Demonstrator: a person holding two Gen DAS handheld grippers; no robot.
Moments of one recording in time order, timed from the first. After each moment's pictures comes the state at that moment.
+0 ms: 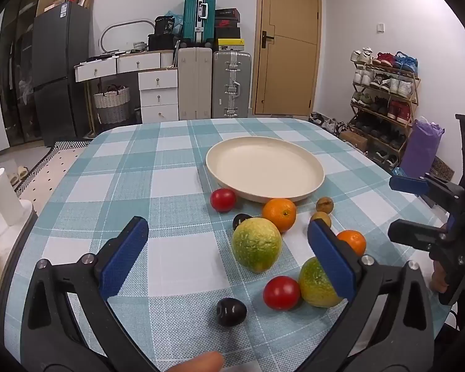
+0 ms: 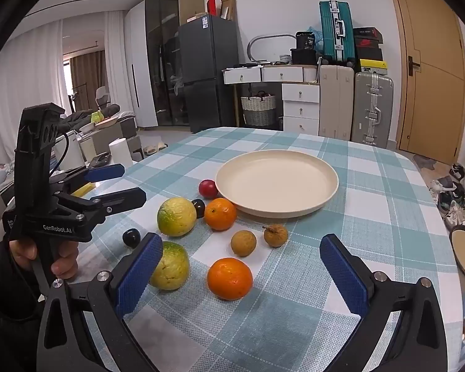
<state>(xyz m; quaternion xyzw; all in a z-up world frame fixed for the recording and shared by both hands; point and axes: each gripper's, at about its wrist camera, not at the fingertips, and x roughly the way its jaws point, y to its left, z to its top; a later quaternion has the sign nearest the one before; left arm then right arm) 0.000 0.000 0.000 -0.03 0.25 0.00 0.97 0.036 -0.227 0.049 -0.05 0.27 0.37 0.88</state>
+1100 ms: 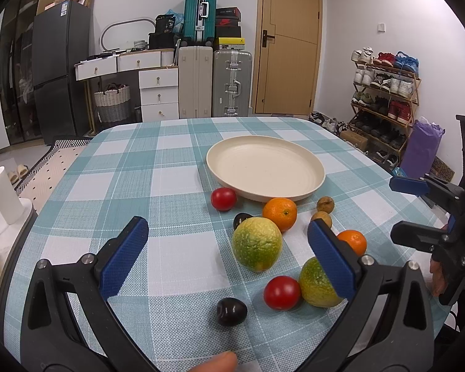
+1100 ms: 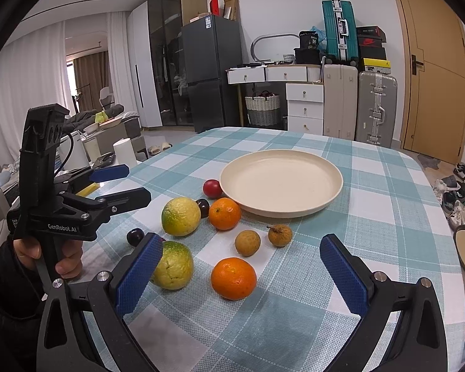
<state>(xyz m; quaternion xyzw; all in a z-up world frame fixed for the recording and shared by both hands) 0.000 0.000 0.000 -0.03 0.26 0.01 0.97 0.036 -0.226 0.049 -0.05 0.28 0.38 0.88</state>
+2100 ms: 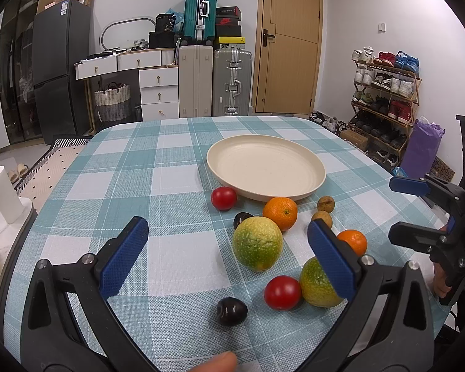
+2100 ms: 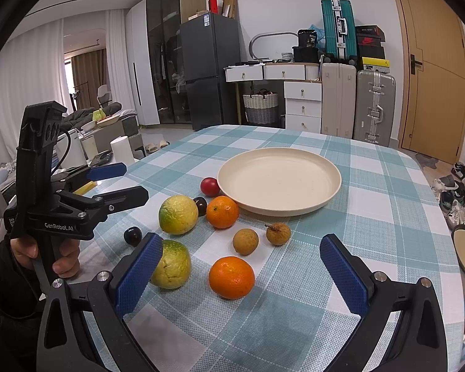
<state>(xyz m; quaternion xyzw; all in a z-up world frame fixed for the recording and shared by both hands) 0.000 0.000 0.000 -0.03 0.26 0.00 0.97 0.037 -0.226 0.048 -0.05 0.28 0.38 0.88</state>
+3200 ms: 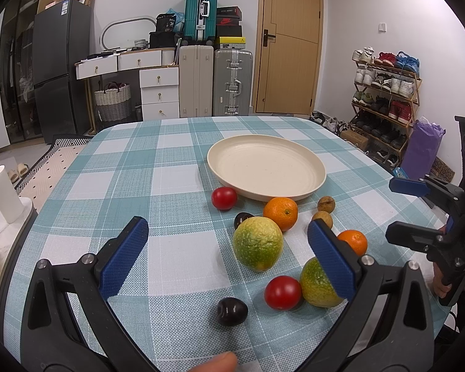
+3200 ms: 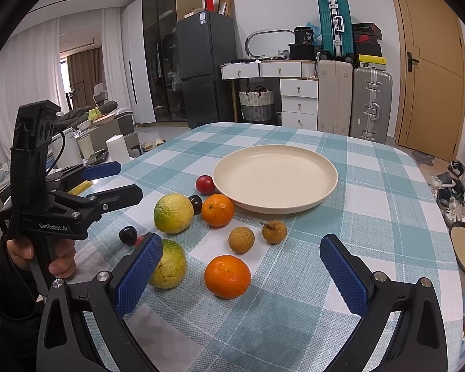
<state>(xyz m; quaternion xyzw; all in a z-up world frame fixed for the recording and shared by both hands) 0.000 0.000 0.000 -0.03 0.26 0.00 0.96 0.040 -0.229 0.046 -0.06 0.29 0.37 0.88</state>
